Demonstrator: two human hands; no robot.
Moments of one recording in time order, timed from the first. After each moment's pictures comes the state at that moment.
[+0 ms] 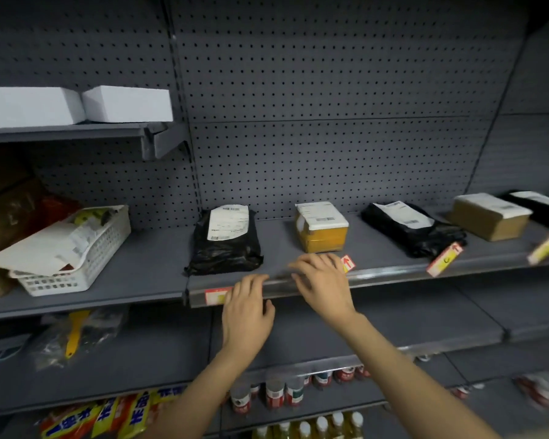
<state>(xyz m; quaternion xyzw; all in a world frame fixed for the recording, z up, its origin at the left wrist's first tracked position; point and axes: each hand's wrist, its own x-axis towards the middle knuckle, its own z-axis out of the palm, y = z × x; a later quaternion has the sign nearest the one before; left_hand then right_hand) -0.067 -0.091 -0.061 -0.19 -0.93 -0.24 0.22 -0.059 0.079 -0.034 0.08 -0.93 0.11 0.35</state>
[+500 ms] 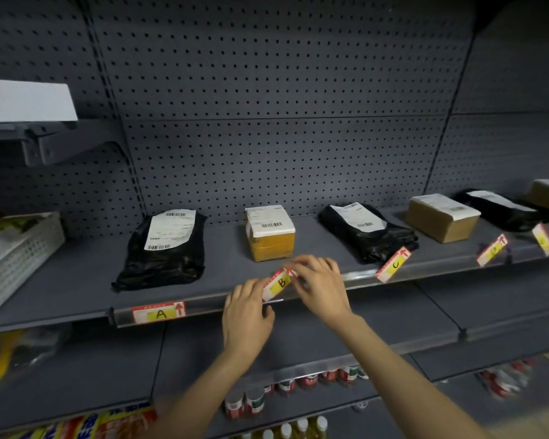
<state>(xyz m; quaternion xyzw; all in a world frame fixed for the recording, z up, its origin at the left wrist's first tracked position) -0.069 0.026 -0.065 -0.20 -0.93 -0.26 0.18 -0.055 0.191 -0.037 0.05 -0.94 0.15 0.29</state>
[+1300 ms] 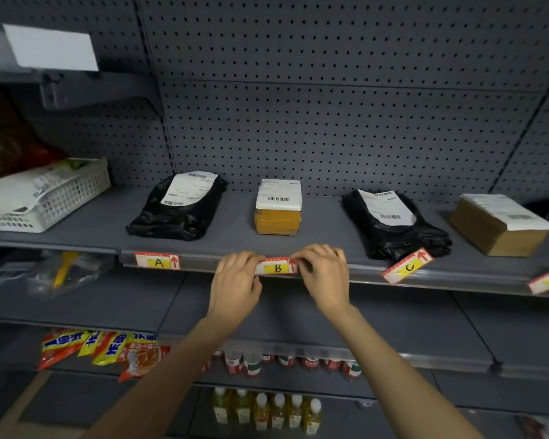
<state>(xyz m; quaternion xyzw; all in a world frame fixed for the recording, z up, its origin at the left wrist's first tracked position) -0.059 0.053 -0.066 -0.16 -0.94 -0.16 0.24 -0.066 0.234 -0.055 0.10 -0.92 0.23 0.30</state>
